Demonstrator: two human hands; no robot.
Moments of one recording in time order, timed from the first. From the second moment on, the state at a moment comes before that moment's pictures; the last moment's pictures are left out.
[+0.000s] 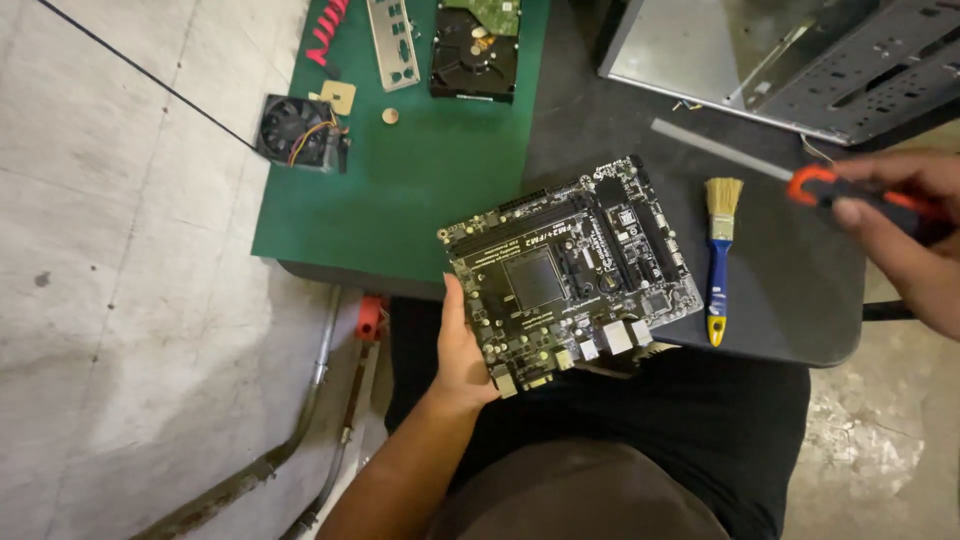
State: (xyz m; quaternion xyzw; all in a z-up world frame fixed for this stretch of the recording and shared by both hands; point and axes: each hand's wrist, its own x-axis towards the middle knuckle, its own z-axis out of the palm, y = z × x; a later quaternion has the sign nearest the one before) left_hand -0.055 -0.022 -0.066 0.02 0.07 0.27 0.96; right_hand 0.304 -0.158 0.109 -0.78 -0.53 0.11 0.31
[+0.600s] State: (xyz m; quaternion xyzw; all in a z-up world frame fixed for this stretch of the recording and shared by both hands) left_hand -0.052 -0.035 -0.072 -0.04 0.13 0.26 0.96; right_hand 0.242 -0.162 0.160 -0.76 -0.63 0.10 0.14
